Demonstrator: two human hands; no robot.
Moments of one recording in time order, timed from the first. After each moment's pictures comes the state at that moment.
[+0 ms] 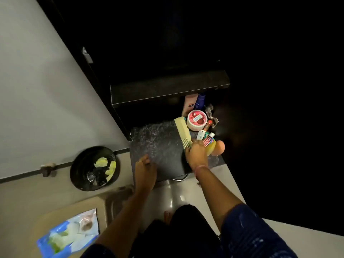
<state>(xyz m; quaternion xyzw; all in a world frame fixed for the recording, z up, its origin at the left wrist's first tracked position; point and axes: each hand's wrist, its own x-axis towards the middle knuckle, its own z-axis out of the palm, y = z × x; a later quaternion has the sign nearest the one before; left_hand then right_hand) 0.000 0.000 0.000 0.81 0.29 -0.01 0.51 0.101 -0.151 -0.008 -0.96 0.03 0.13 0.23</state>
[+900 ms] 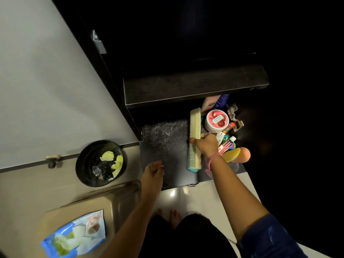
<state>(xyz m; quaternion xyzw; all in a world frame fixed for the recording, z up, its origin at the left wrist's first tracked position) 0.006 0.027 -0.031 0.67 0.41 -0.05 0.62 0.157 -0.111 -0.020 -0.85 0.22 0.21 0.43</state>
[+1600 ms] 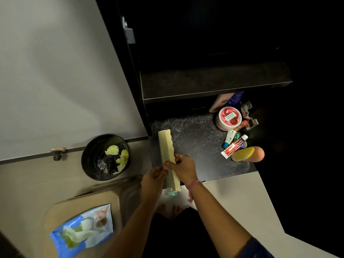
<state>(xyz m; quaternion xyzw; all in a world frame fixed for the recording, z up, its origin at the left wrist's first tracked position) -0.015 0.049 -0.043 0.63 0.45 -0.09 0.62 0.056 -0.039 -0.038 -0.84 0.06 0.29 0.46</state>
